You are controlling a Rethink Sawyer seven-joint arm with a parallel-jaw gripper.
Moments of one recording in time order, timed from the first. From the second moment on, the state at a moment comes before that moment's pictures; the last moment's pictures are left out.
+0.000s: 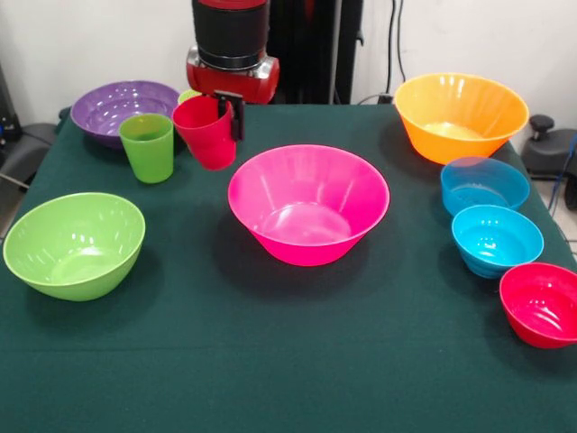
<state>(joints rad) -0.61 -0.72 0.32 1.82 -0.53 0.62 2.09</state>
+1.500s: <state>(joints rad) -0.41 -0.71 0.12 1.84 -0.36 0.51 2.10</state>
